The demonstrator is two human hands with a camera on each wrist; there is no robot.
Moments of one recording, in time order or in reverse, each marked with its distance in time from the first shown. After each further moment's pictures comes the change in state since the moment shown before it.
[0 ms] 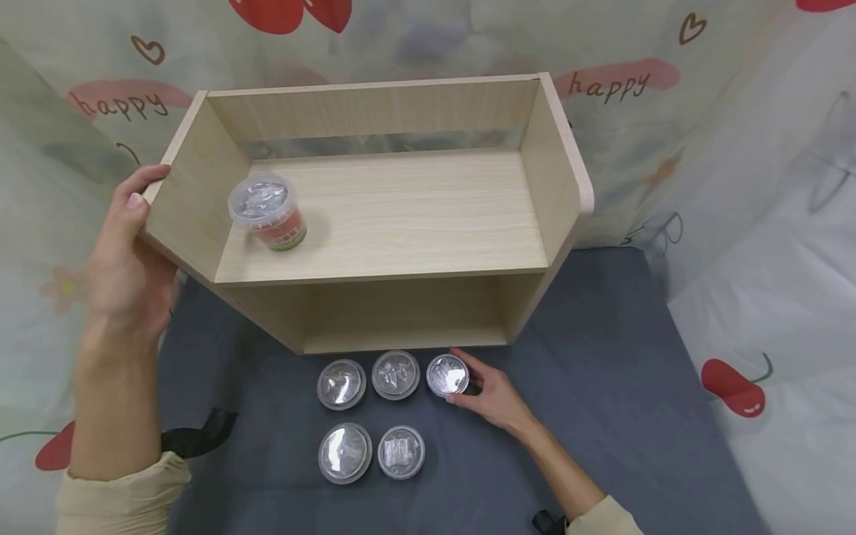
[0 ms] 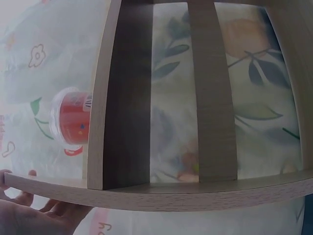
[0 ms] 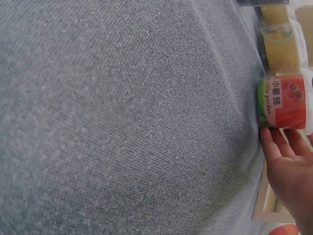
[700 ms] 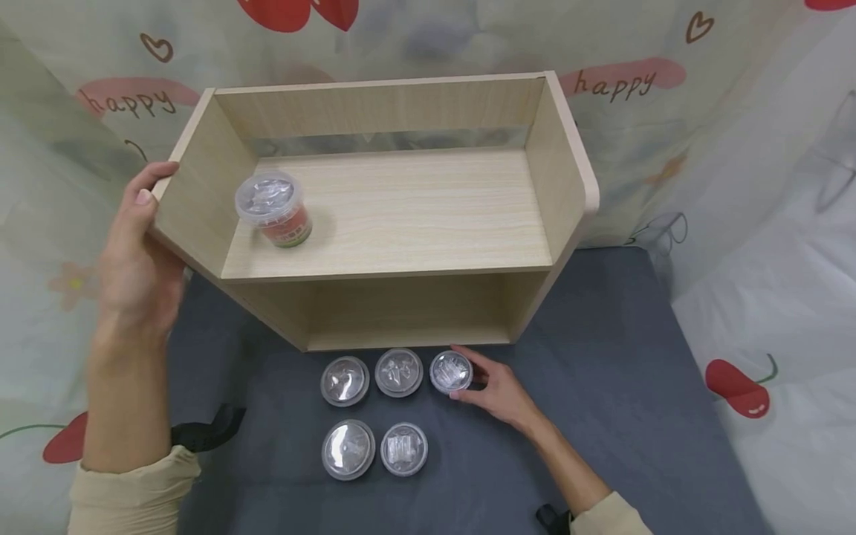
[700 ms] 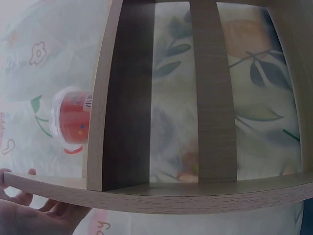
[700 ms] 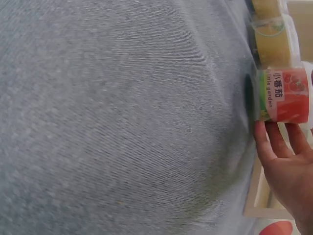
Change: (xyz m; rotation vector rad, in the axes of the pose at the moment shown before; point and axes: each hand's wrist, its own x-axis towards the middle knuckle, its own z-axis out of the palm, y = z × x) left_hand 0.000 -0.001 0.001 0.021 0.003 0.018; right_hand 0.003 -0.005 -0.006 -0.054 -0.022 -0.031
